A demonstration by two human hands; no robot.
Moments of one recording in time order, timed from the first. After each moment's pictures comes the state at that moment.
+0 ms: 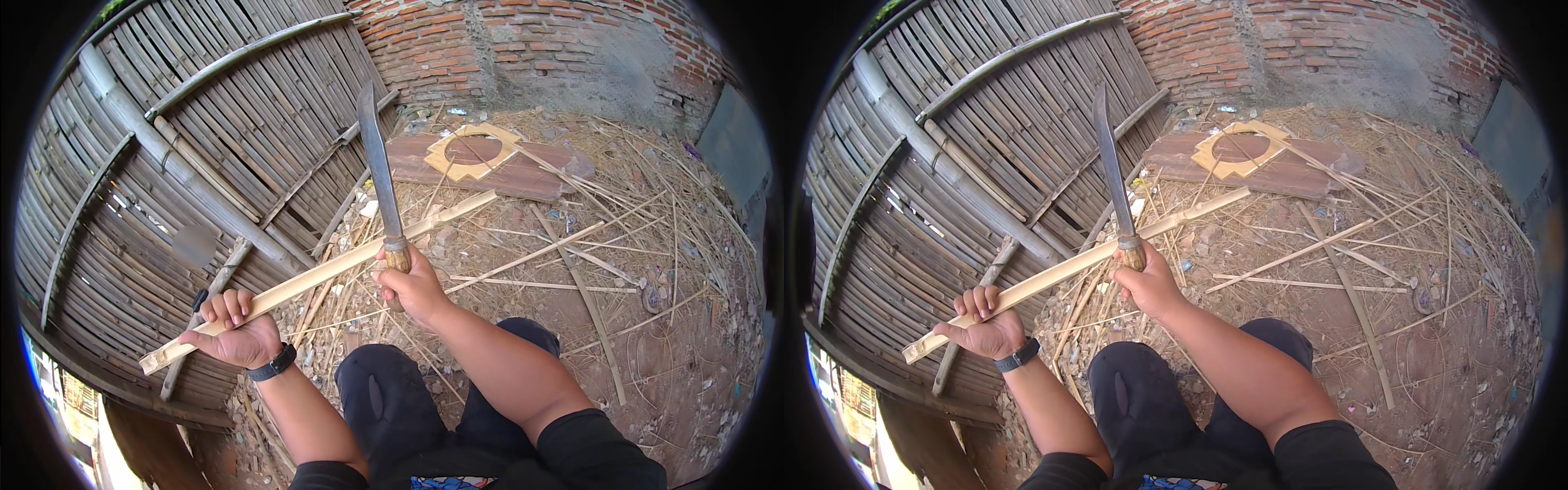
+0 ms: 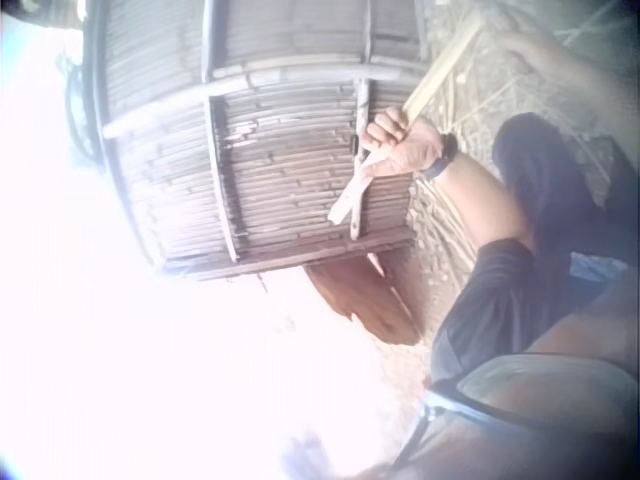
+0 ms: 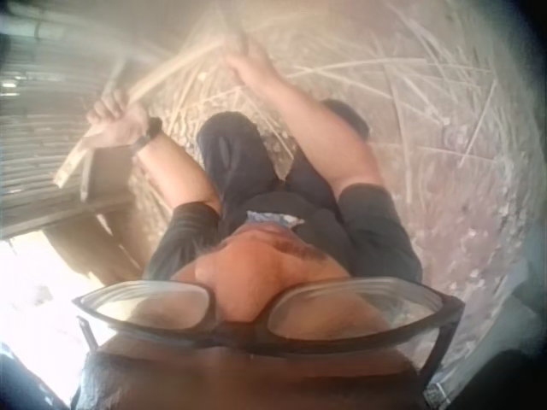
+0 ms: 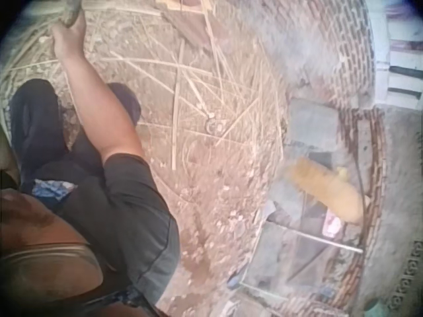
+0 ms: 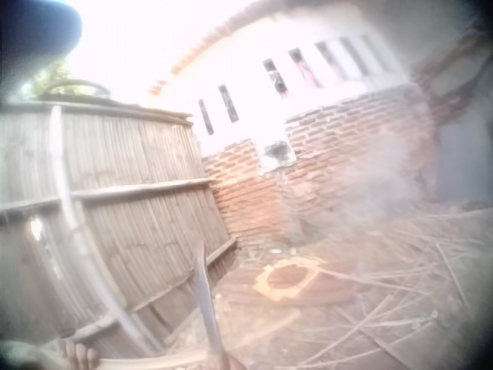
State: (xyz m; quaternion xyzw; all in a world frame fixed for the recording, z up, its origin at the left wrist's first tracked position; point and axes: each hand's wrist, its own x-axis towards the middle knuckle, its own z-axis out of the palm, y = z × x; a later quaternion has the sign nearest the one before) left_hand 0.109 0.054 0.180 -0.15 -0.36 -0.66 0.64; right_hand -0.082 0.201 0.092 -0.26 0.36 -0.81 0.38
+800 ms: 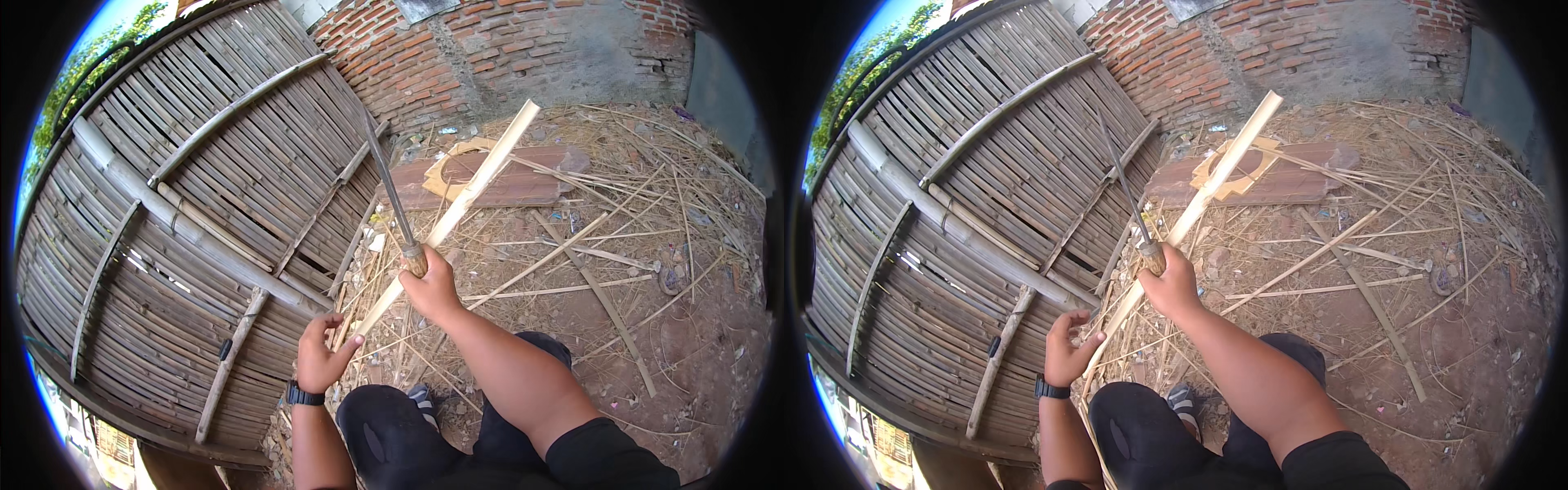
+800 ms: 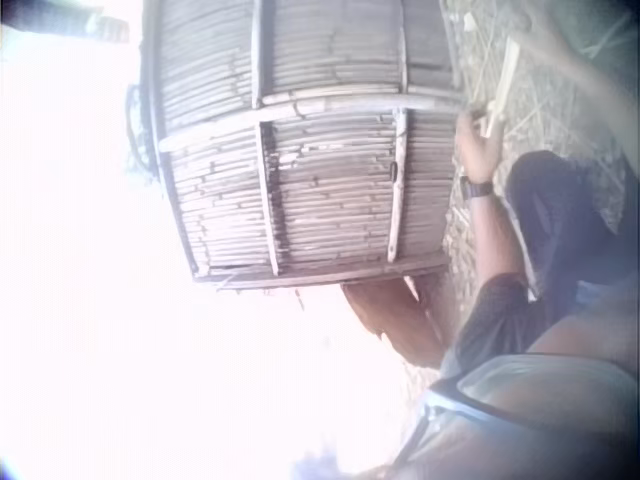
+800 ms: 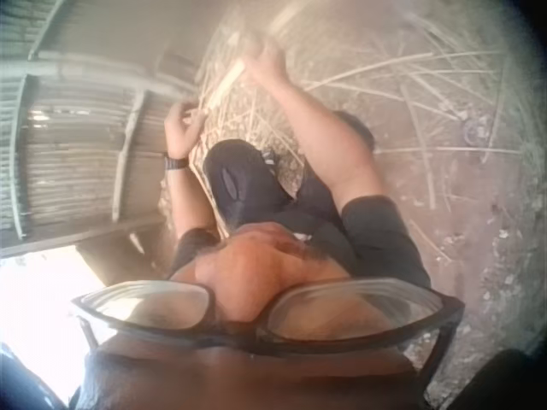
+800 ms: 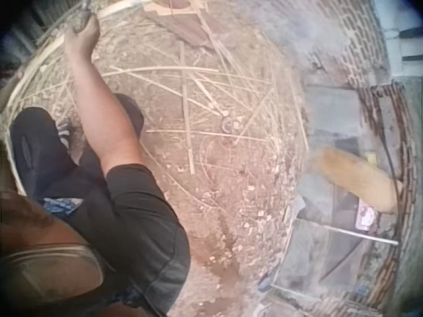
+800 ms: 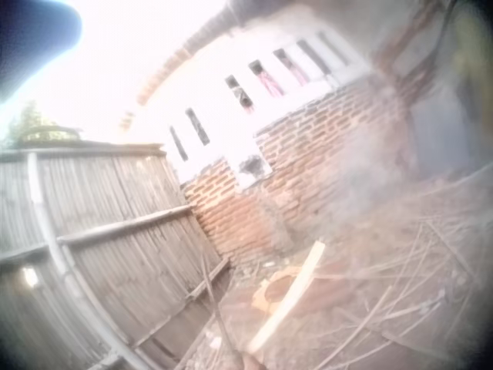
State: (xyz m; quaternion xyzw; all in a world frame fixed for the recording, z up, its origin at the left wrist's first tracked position) left_hand 0.062 0.077 0.136 0.14 -0.94 -0.16 0.27; right_hand -0.147 0.196 0.066 -0.27 0.55 -0.79 -0.03
